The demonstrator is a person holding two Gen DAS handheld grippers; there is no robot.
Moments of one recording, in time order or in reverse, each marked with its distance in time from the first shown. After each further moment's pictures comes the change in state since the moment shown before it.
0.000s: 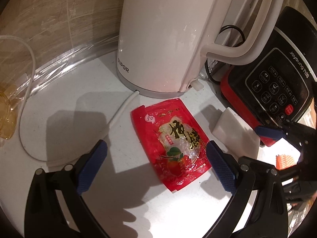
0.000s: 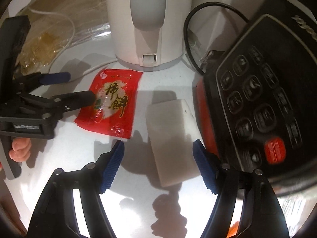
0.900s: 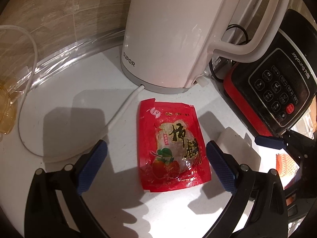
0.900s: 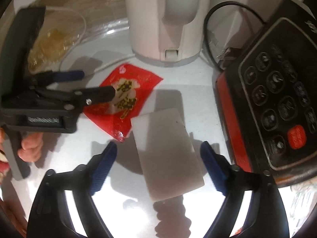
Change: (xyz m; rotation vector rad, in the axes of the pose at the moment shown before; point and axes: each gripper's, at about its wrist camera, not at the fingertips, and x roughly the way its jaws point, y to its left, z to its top) left arm 0.002 0.007 -0.006 -0.020 0.016 -0.008; right arm 0.000 0.031 -0.009 -0.004 0.017 0.046
